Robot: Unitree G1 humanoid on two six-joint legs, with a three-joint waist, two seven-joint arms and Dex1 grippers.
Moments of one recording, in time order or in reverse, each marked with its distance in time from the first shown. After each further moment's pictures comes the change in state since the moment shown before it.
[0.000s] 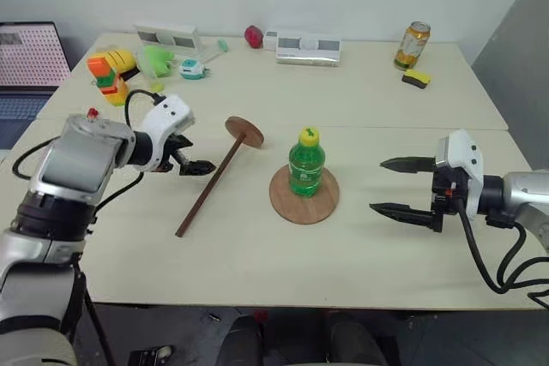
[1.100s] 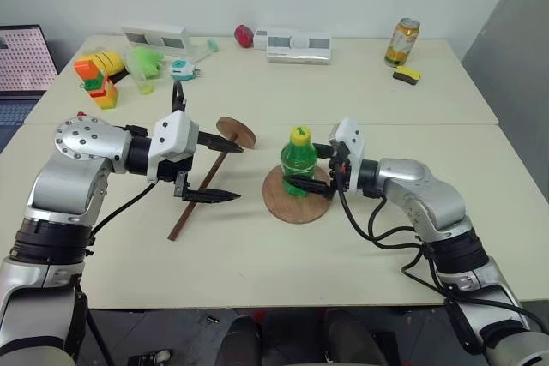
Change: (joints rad) left arm 0.216 -0.025 0.190 -0.066 -0.193 -0.771 -0.406; right arm -0.353 0.563 0.357 0.431 -0.239 -0.087 -0.195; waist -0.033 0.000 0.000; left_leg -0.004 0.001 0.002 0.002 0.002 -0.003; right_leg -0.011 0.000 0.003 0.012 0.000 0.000
